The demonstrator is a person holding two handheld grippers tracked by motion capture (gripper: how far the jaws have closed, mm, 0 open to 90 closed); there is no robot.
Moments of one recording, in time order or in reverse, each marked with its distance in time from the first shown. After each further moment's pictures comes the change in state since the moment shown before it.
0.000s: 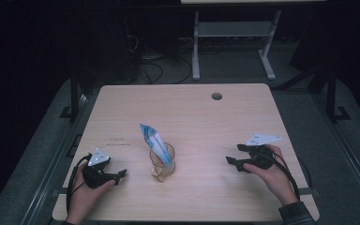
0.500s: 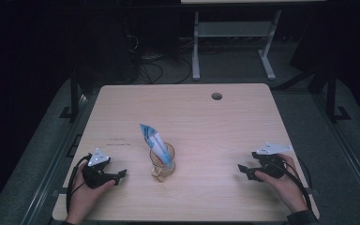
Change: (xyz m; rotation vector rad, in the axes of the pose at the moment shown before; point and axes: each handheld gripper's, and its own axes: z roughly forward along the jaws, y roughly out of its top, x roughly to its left) left arm 0.000 0.000 0.000 0.000 -0.002 -0.001; right arm -0.013 -0.040 -0.013 0.057 -0.110 0.048
